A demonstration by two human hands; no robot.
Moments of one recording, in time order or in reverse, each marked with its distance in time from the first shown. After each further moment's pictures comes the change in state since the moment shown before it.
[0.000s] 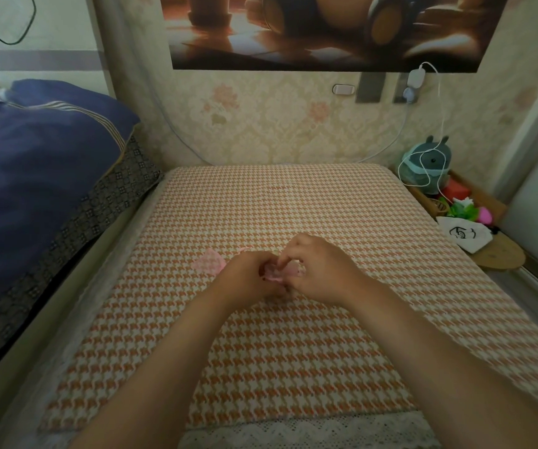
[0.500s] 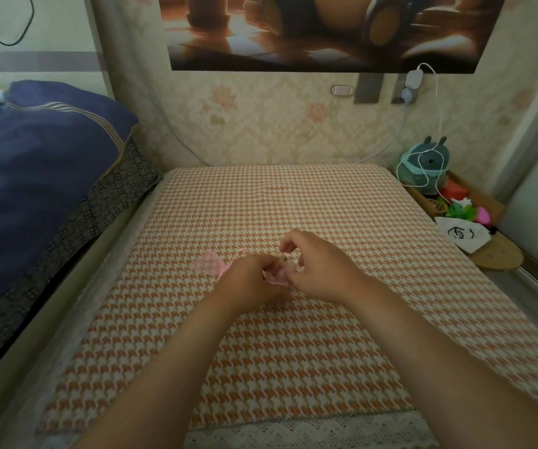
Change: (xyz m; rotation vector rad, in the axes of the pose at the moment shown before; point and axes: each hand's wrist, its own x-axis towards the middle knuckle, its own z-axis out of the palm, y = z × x) left_hand 0.000 0.001 0.009 0.079 0.034 -0.033; right_hand -0.002 -0.007 -0.008 0.080 -0.002 0.088
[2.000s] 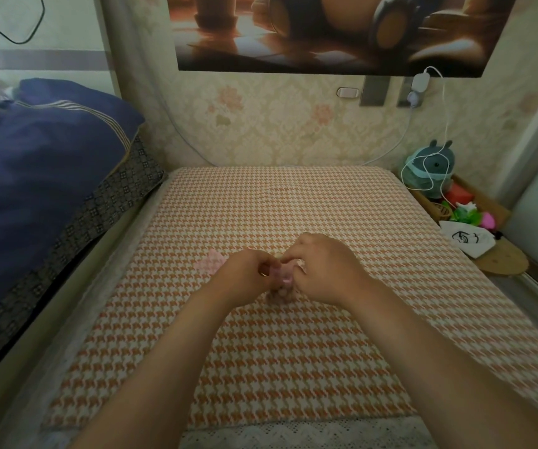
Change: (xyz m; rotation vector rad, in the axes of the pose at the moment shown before) left_hand -0.001 0.001 -0.018 0.017 0.009 -0.013; right_hand 0.001 -0.007 -0.002 -0.279 0.053 -0.110
